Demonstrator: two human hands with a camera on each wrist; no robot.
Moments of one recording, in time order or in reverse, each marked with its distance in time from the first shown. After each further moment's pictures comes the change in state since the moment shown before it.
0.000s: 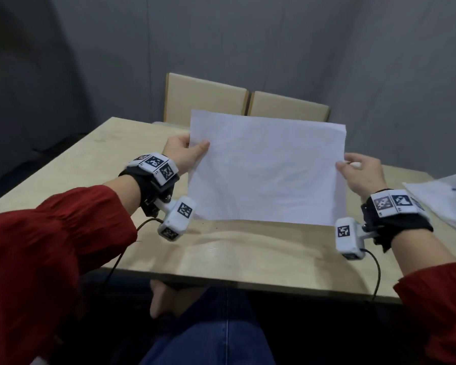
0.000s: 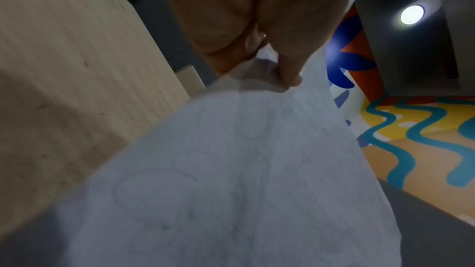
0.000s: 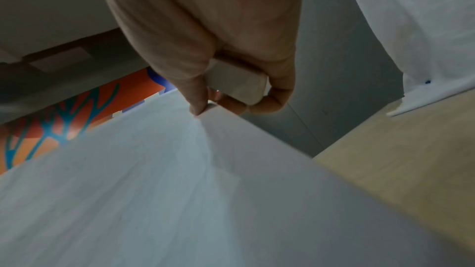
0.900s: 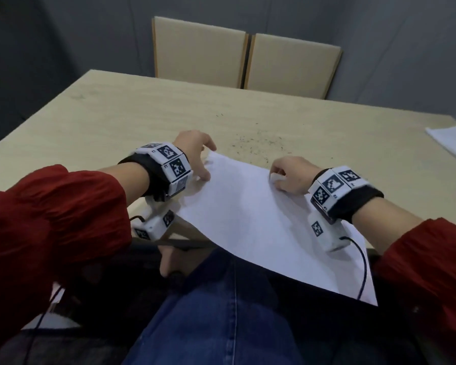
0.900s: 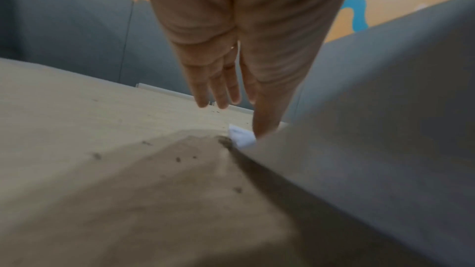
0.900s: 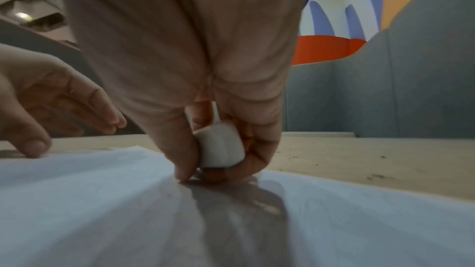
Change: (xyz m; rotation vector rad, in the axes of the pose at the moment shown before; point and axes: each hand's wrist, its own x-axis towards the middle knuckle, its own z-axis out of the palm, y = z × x) left_hand -0.027 -0.049 0.016 1.117 -0.405 0.078; right_hand -0.071 0.009 0.105 -0.849 -0.802 -0.222
